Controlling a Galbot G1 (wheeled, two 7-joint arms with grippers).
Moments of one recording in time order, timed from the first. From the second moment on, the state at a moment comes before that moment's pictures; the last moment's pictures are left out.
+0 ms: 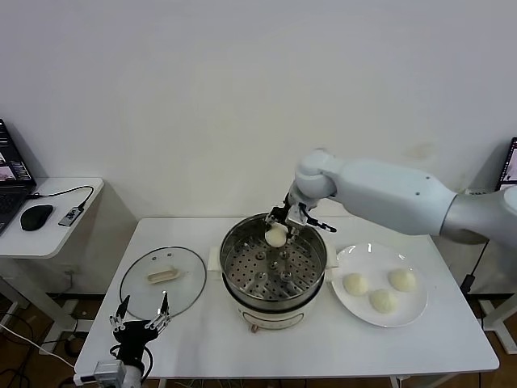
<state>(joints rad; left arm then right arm) 1.67 -1.34 -0.58 -2.08 -0.18 0.09 -0.18 0.42 1.16 -1.20 1.18 -0.34 0.50 -0.89</state>
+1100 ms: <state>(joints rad) 1.66 -1.31 -0.56 -2.10 -0.17 0.11 -0.17 0.78 0.73 -1.40 1.62 0.17 -0.10 -0.98</state>
